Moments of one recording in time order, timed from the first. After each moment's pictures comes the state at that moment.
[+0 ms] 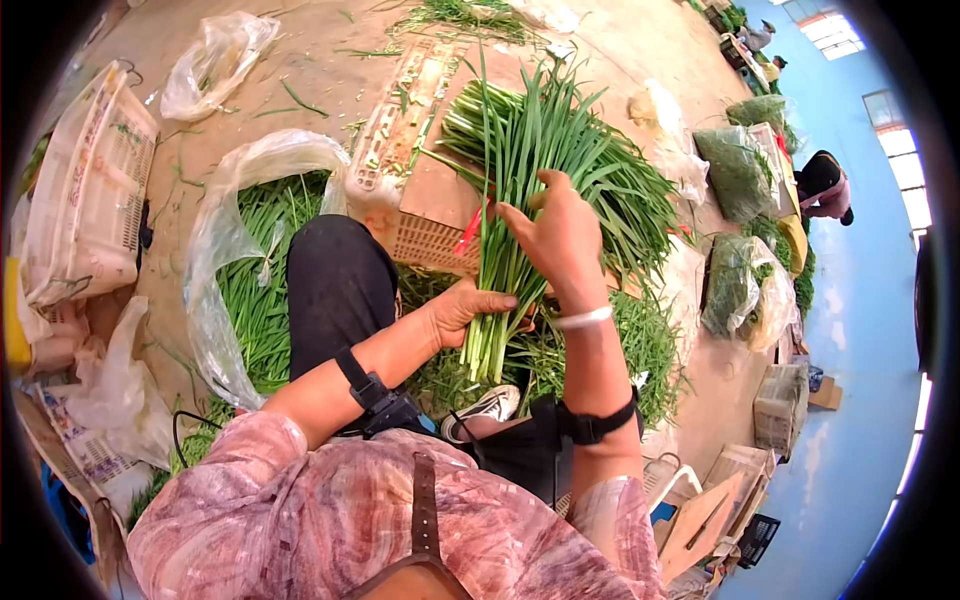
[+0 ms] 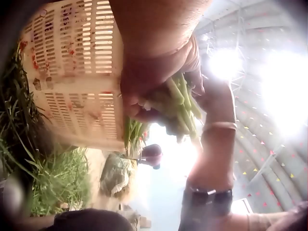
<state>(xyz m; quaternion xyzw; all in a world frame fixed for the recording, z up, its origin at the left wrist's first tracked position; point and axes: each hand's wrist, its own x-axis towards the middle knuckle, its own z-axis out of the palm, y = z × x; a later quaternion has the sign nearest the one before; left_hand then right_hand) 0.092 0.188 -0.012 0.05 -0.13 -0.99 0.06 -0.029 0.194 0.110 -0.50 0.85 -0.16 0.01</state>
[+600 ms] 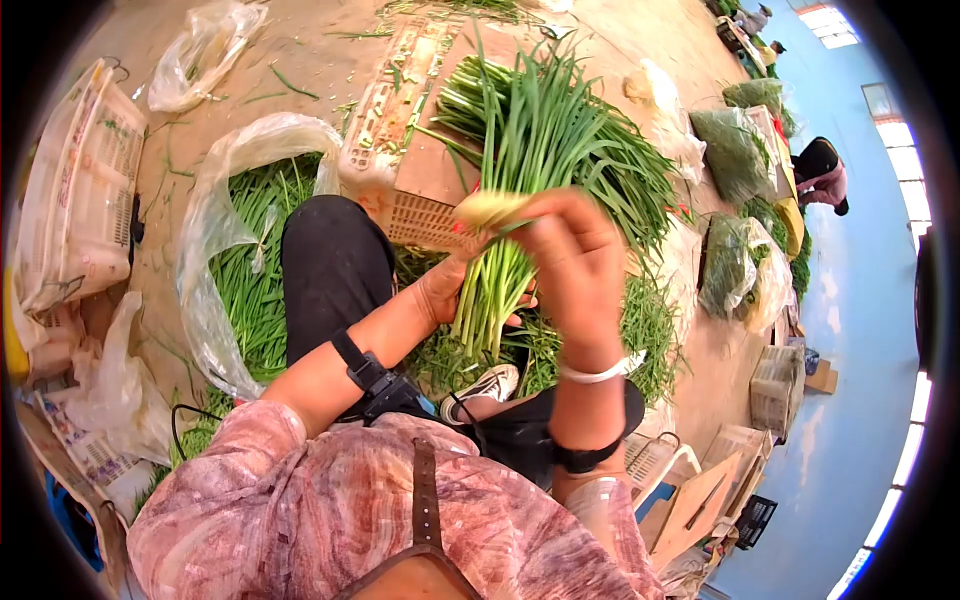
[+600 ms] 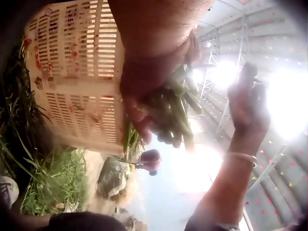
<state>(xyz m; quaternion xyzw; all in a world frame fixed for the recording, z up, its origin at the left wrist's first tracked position) 0.094 0.177 -0.031 -0.04 -0.07 -1.00 -0.01 0.015 0.242 0.140 -0.42 0.53 -0.63 0.38</state>
